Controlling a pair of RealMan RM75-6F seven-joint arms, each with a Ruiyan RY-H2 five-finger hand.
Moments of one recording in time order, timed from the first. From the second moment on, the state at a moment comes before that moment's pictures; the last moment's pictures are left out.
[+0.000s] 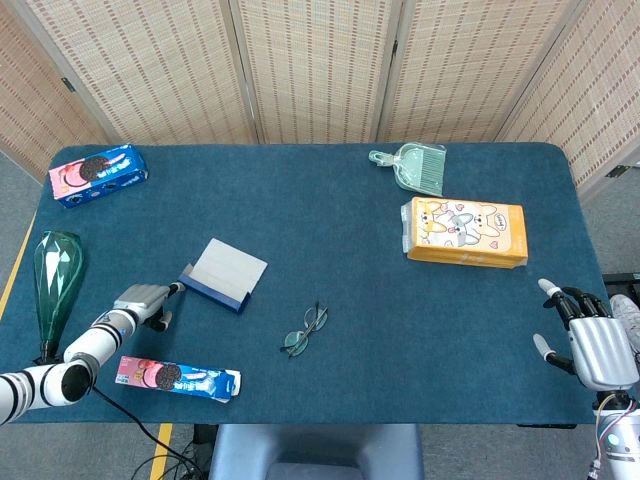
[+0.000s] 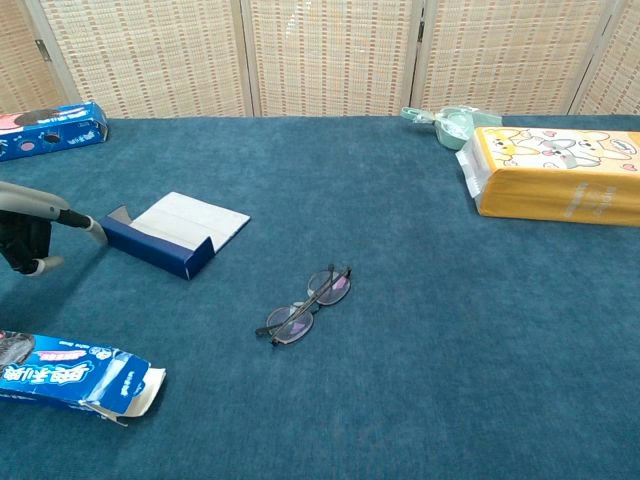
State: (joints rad) left arm -1.00 -1.20 0.14 -1.48 0.60 0.48 0.24; right arm 0.09 -1.11 0.07 -1.62 -1.51 1.49 -0.04
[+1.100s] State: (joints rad) left arm -1.08 -1.27 0.03 -1.56 0.79 0.60 0.24; right arm 0.09 -1.13 0.07 -1.59 -1.50 1.49 -0.02
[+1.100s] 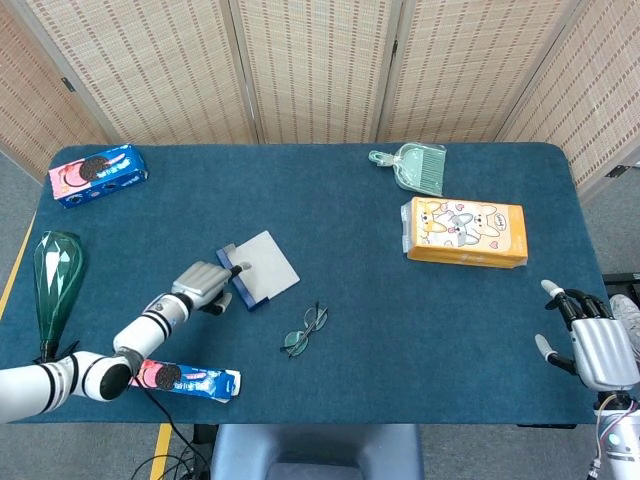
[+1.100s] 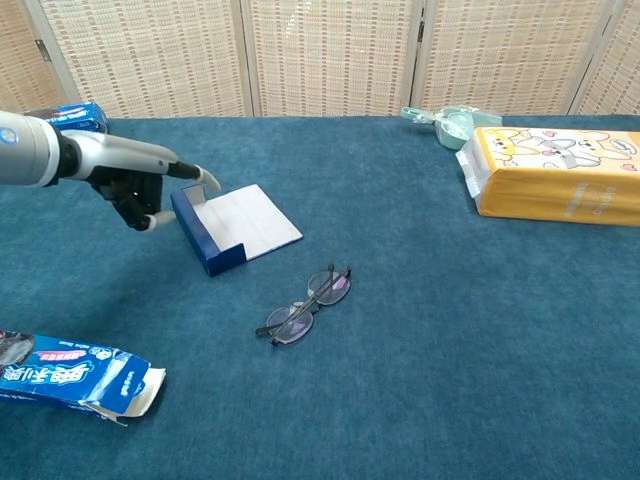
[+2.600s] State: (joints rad) left arm -1.17 -1.29 0.27 -1.51 0.44 0.78 0.60; right arm 0.08 -1.14 0.07 -1.56 -1.51 1.49 0.01
